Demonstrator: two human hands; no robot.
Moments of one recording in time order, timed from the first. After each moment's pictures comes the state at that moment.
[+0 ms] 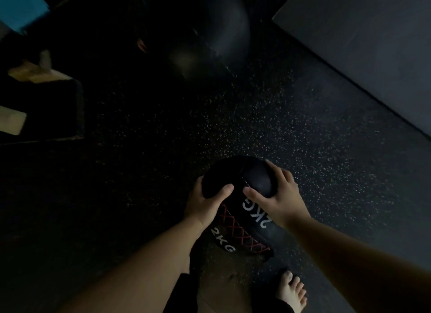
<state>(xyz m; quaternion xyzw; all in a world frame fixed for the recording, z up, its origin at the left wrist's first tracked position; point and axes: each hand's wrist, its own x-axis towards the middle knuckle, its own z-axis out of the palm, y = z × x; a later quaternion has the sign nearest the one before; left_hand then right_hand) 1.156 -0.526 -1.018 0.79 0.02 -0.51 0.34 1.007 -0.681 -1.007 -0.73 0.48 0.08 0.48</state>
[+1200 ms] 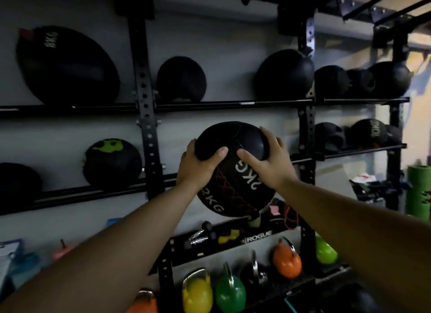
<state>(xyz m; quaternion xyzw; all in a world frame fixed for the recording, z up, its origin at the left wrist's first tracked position) 1.615 -0.455 0.052 0.74 -0.25 0.23 0.58 1.538 -0.656 0.049 -0.80 -0.04 -0.45 0.39</state>
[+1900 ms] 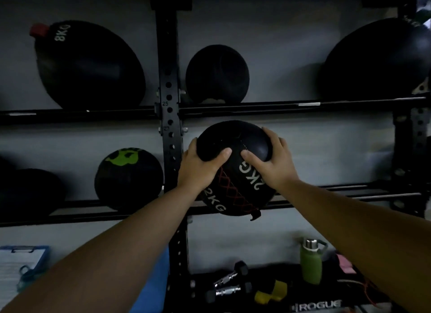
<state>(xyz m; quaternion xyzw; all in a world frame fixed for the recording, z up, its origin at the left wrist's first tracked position) 1.860 -0.479 0.081 0.76 -0.17 0.33 0.53 1.850 -0.691 0.079 -0.77 -0.17 -0.41 0.46</state>
